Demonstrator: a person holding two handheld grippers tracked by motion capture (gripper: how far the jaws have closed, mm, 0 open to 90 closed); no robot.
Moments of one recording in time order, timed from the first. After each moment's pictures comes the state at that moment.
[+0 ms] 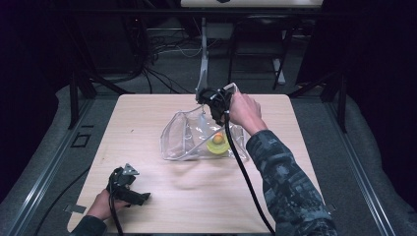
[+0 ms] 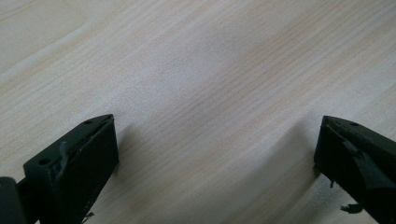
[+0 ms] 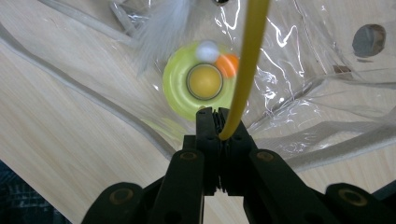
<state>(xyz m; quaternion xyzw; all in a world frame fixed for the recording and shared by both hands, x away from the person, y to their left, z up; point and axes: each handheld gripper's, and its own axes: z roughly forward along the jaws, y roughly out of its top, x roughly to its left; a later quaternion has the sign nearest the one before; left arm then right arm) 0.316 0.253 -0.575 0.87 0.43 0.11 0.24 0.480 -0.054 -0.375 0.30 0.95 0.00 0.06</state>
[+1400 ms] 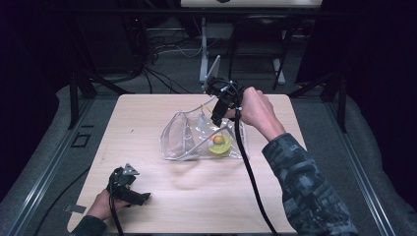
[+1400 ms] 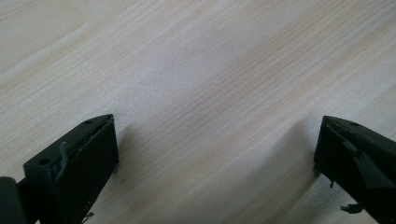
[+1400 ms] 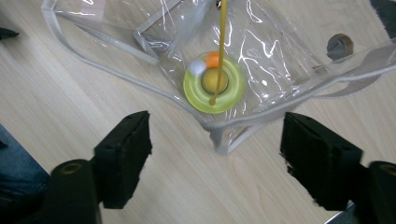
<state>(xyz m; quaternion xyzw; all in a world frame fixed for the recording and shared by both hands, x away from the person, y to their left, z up) 0.316 0.253 -0.575 0.87 0.42 0.11 0.24 0.443 -0.079 -0.322 0.33 0.93 0.09 0.09</state>
